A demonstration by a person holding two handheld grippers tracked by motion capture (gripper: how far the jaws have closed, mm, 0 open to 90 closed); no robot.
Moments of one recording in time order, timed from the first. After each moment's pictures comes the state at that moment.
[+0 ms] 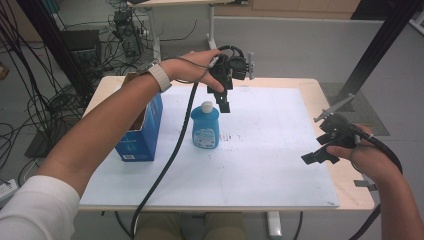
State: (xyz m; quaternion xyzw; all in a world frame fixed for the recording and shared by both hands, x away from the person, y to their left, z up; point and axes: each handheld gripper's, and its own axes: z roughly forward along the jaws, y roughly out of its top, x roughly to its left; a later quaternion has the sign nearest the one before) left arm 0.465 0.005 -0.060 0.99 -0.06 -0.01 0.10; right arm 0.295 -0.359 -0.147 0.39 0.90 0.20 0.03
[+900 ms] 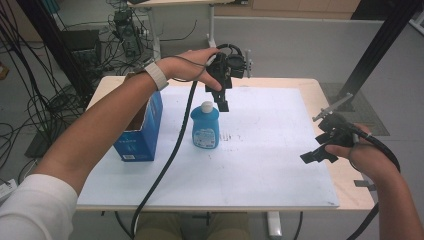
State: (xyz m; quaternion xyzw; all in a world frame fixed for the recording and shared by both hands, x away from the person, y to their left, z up) left arm 0.467 0.013 -0.057 0.99 -0.07 -0.01 0.11; right arm 0.299 -0.357 -0.148 0.38 0.90 0.20 0.03
